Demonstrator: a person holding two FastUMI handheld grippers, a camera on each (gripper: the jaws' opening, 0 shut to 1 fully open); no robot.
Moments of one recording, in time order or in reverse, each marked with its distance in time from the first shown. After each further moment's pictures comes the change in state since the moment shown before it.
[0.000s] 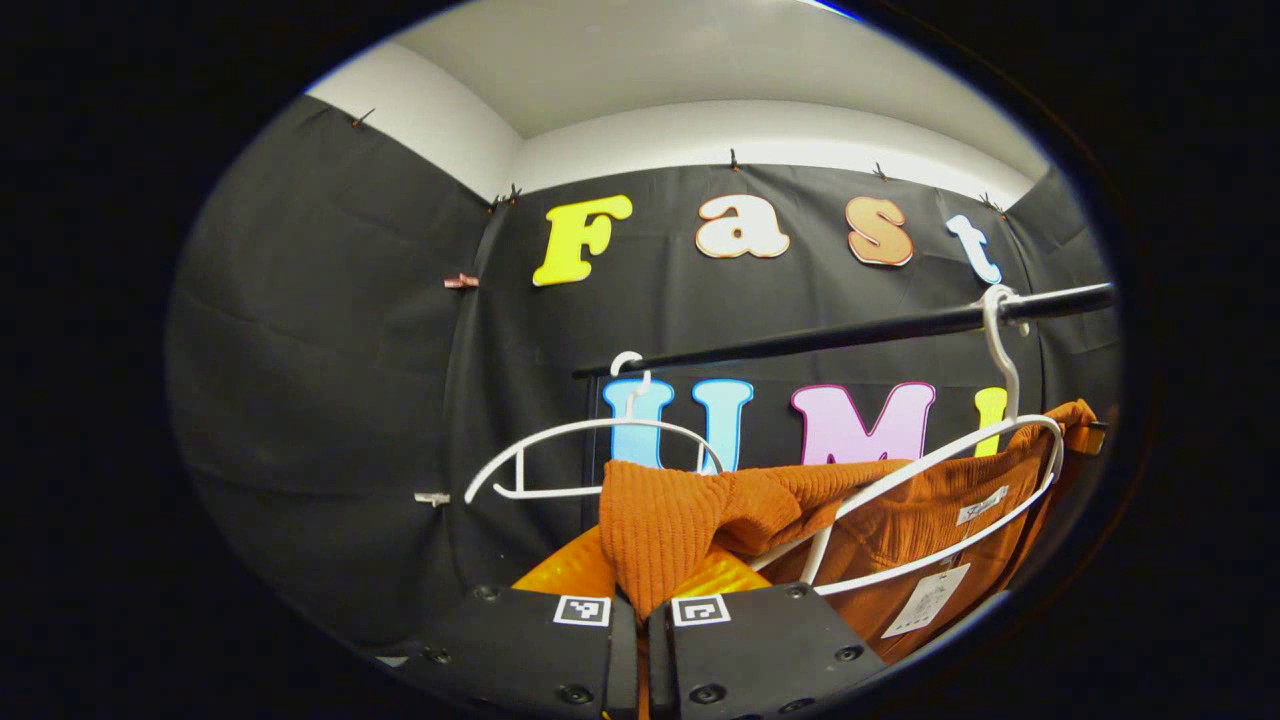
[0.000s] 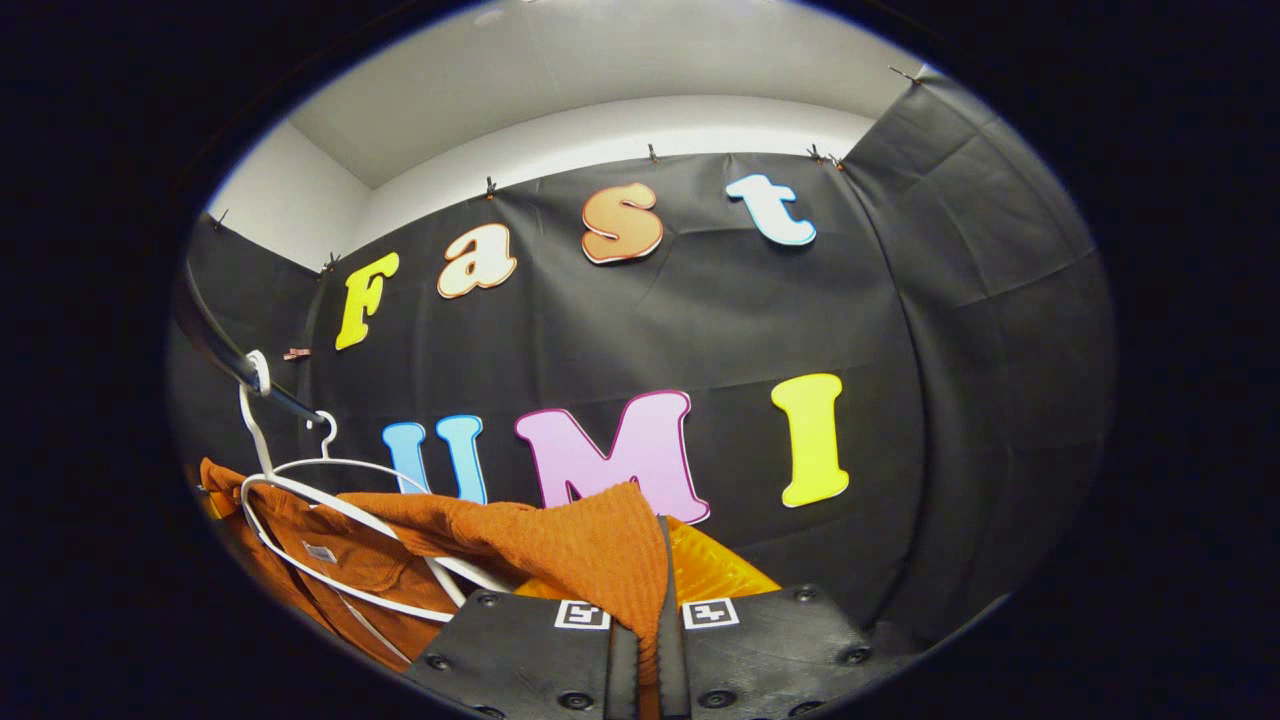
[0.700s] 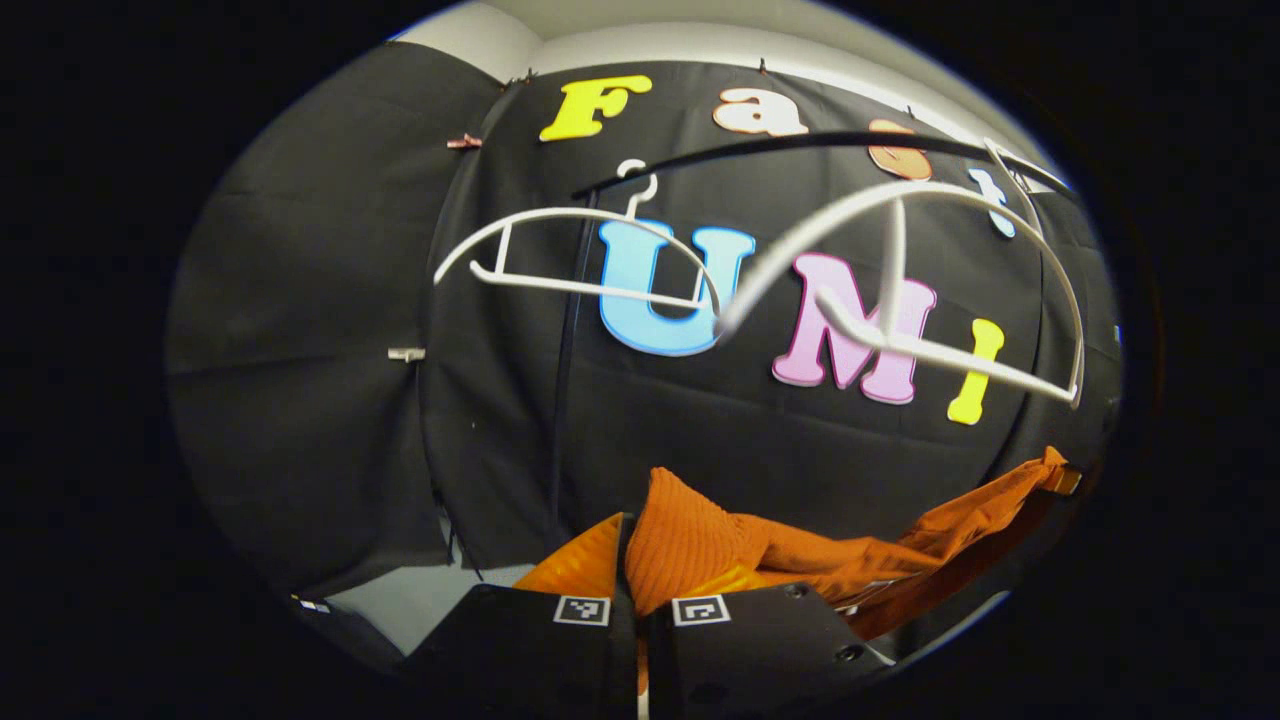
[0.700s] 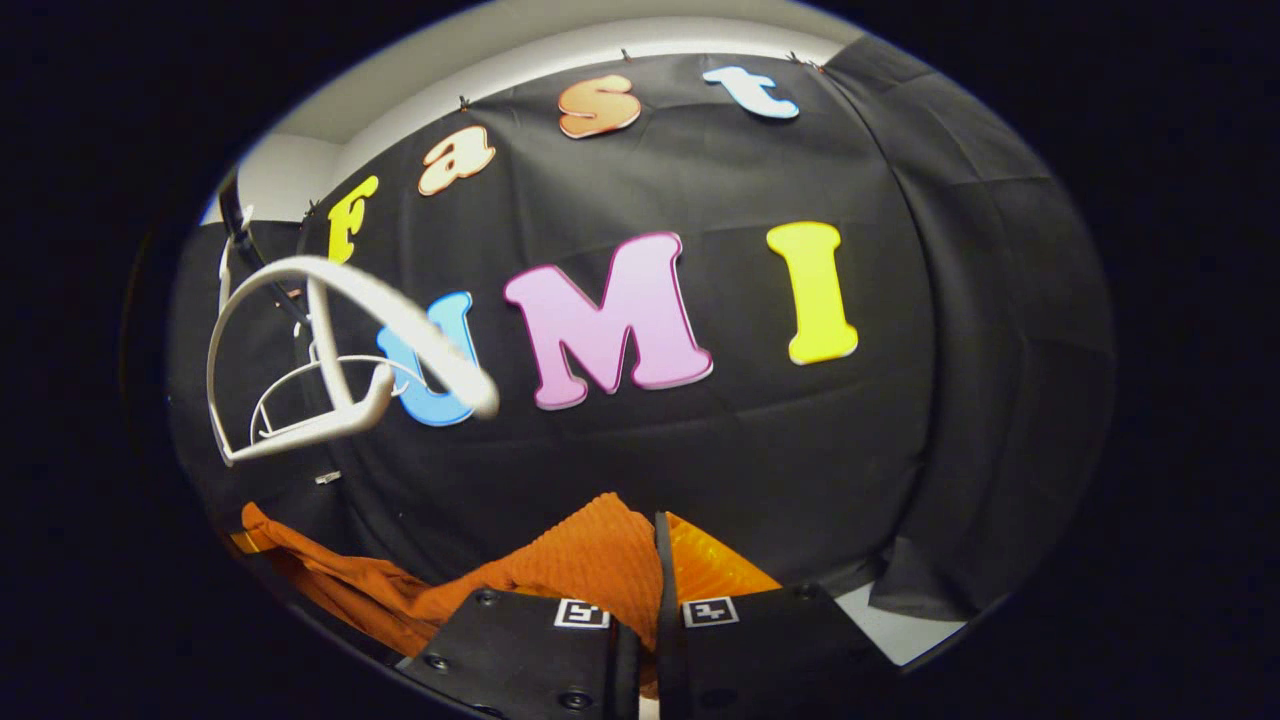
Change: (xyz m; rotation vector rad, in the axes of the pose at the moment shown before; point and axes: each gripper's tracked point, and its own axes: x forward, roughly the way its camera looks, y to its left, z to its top) left arm -0.034 -0.019 -0.171 -0.108 0.391 -0.035; right arm -0.050 -0.004 -0.173 0.085 0.377 0.001
